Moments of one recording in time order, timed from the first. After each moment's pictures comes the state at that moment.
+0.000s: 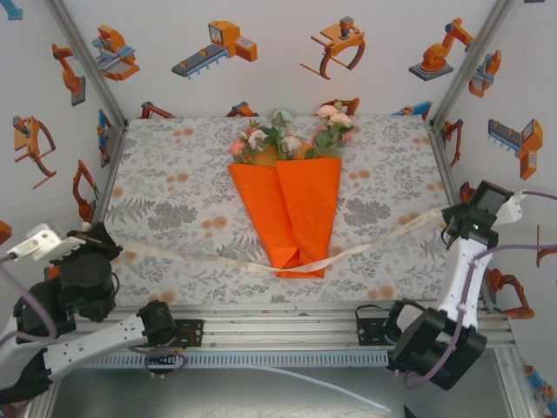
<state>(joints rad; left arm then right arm) -1.15 0.33 0.97 -1.02 -1.55 -0.75 -0.53 1.05 0.83 -0.51 0.00 0.71</state>
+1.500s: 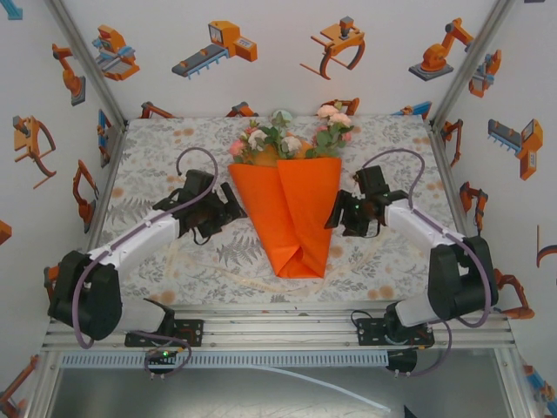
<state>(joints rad) -0.48 1.35 0.84 -0.41 -0.01 -0.85 0.29 1.44 0.87 -0.52 -0.26 0.54</state>
